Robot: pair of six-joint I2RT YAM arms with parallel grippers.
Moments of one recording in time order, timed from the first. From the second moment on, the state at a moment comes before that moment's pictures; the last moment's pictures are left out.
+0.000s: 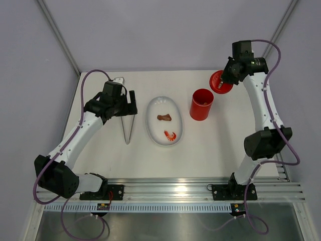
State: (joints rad) left arm -0.37 1.32 1.24 -0.72 -0.08 -0.39; right arm 0.11 1.69 1.93 -1.07 0.12 0.54
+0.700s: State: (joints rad) left arm -0.37 1.32 1.23 -0.72 -0.06 -0.40; right arm 0.24 2.16 2.39 -1.30 0.04 0.53
